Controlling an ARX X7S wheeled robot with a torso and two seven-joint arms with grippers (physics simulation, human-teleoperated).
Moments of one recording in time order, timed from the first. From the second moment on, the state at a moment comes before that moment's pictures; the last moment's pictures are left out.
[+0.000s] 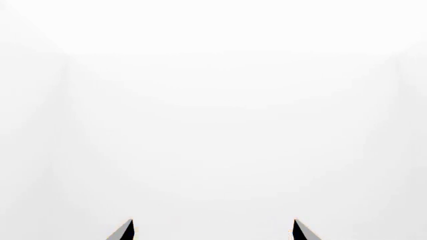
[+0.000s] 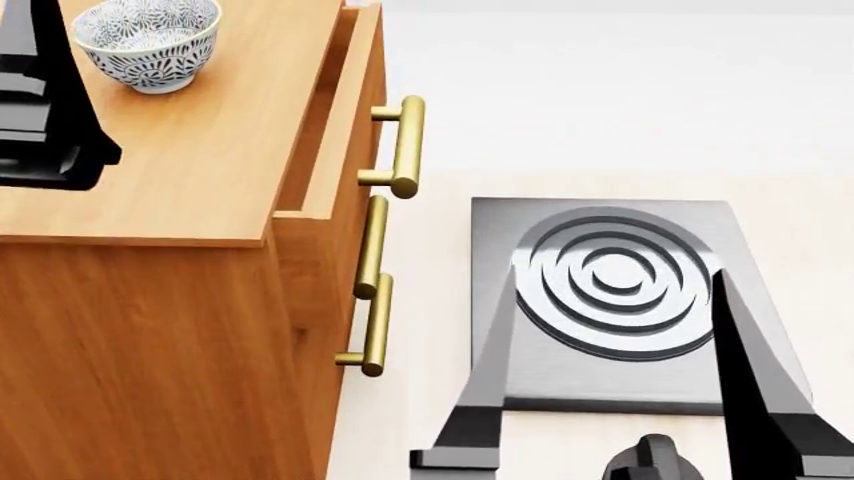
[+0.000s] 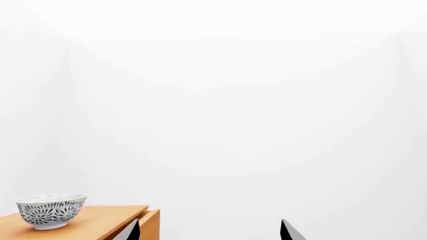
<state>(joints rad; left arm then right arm) -0.84 -0.32 0.14 0.80 -0.61 -0.93 -0.51 0.24 0.60 -0.42 -1.03 0.45 0.43 0.82</state>
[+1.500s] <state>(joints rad) -2.10 -0.03 0.66 -1.07 -0.83 -0.84 -0.15 0.30 0.75 -0.48 -1.04 0.55 0.30 0.96</state>
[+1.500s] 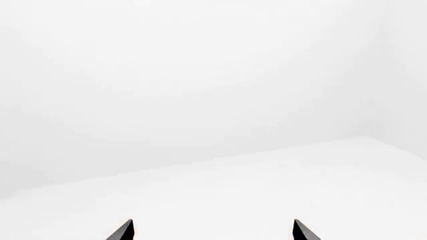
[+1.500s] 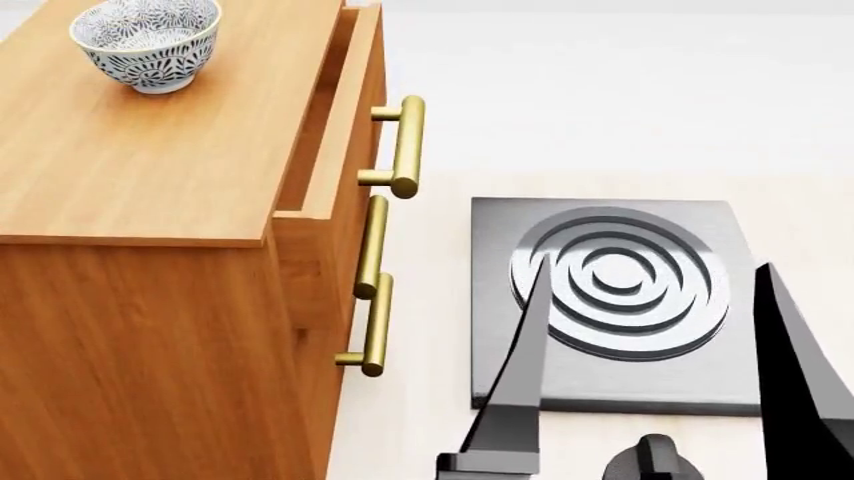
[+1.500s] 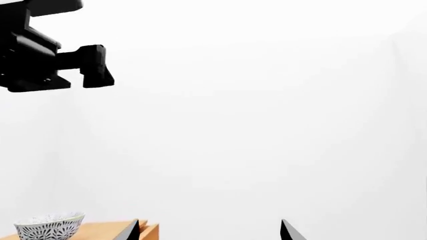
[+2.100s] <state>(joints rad) -2.17 0.00 0.31 -1.30 -0.42 -1.05 -0.25 0.32 0.80 -0.52 -1.03 0.57 0.24 1.00</state>
